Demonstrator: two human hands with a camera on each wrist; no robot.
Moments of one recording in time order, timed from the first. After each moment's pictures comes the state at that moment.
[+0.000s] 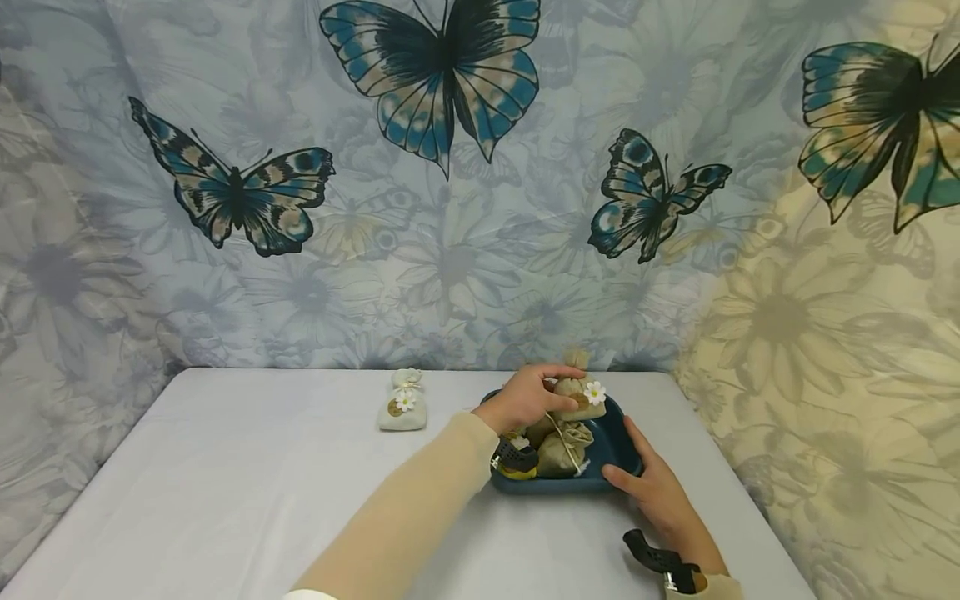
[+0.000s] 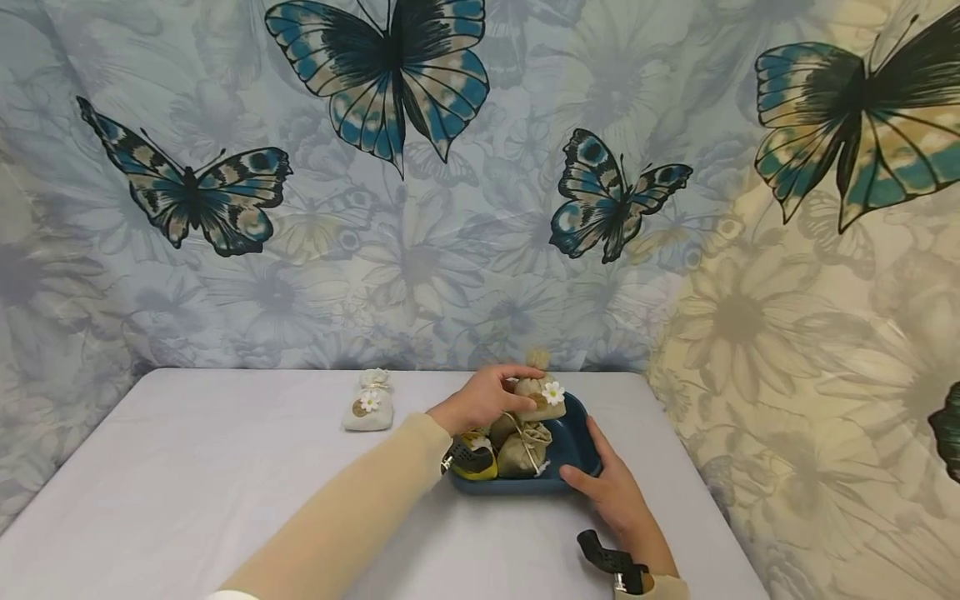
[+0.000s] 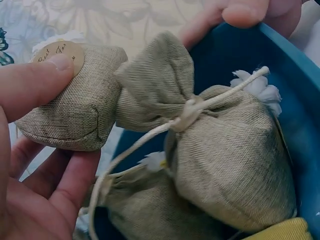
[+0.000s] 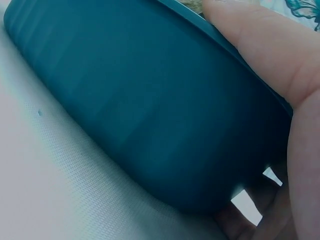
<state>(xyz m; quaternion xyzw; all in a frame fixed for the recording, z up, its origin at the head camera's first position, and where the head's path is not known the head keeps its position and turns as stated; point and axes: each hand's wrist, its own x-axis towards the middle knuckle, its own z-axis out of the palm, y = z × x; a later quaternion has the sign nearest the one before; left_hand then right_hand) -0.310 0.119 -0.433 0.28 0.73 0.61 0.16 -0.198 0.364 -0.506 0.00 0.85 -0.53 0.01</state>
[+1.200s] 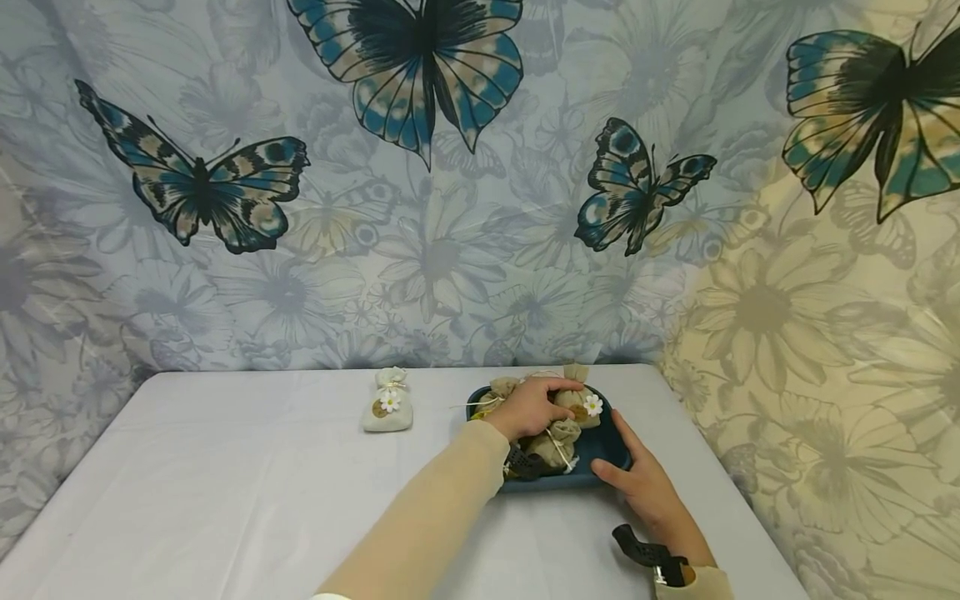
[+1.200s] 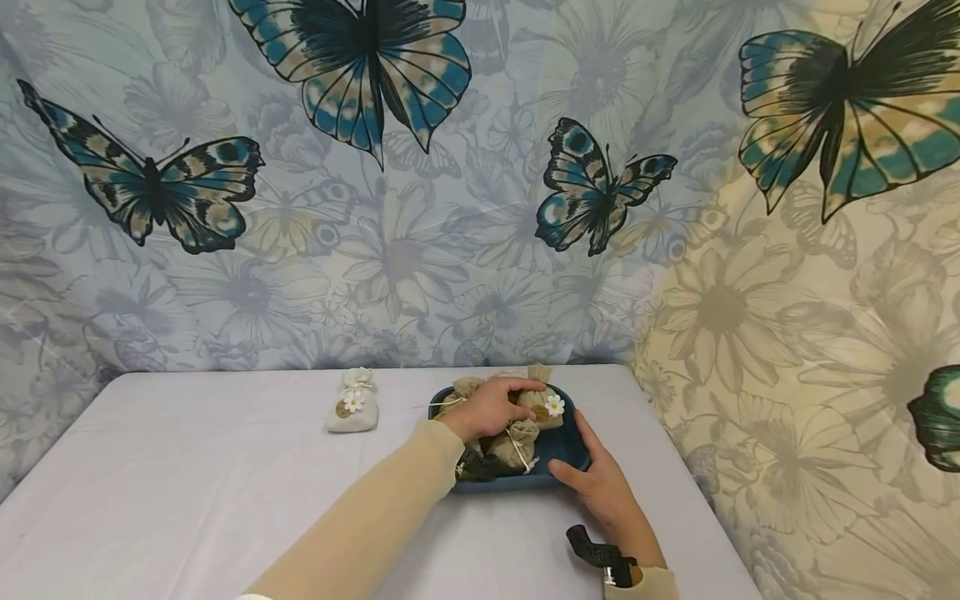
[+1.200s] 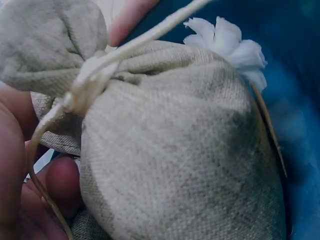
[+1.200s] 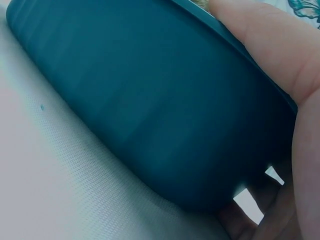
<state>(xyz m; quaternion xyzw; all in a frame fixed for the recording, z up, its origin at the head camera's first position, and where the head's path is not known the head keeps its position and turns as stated) -0.318 0.151 -0.467 0.30 0.79 0.52 0.15 -0.196 0.361 -0.506 0.00 0.85 -0.52 -0.01</state>
